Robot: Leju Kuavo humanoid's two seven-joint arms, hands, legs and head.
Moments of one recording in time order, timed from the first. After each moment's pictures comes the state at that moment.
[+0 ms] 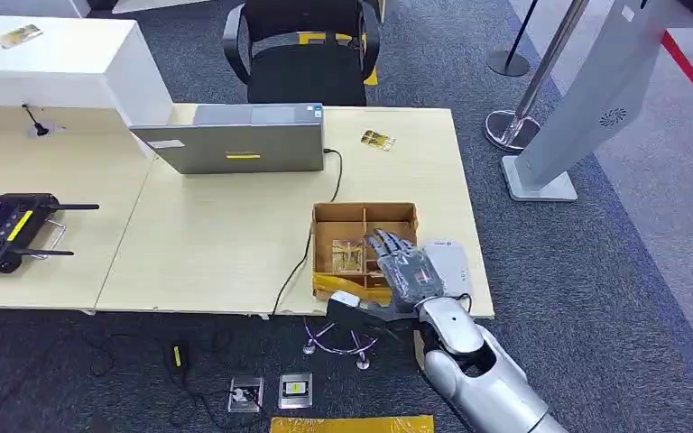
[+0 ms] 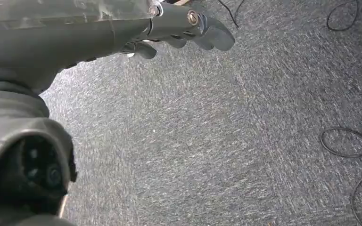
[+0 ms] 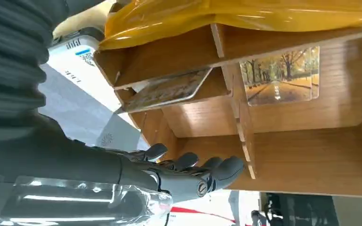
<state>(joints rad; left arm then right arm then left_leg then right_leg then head) -0.14 0.32 0.16 -0.21 -0.61 0.23 -0.17 -0.36 -0.17 0.61 -1.38 1.01 0.14 0.26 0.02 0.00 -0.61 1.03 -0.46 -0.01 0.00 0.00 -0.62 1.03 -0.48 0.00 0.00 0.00</state>
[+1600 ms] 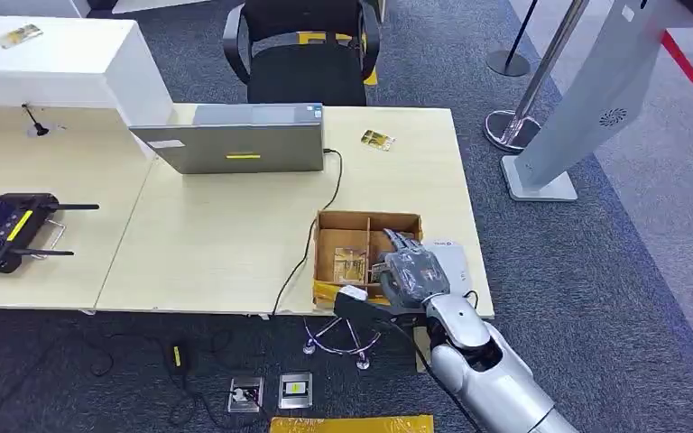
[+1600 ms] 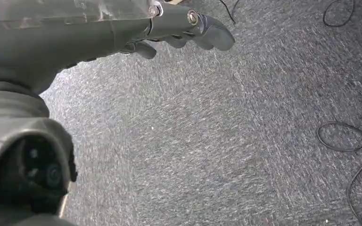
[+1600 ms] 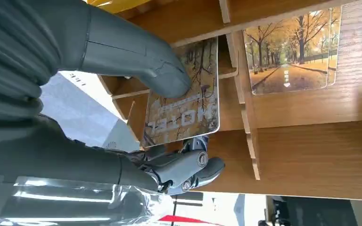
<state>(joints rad) -0.14 0.31 0.16 -0.21 -0.61 0.23 -0.17 -0.37 -0.20 0.61 -1.37 0.95 0.15 0.26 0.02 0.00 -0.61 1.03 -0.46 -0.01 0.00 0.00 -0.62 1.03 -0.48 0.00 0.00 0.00</state>
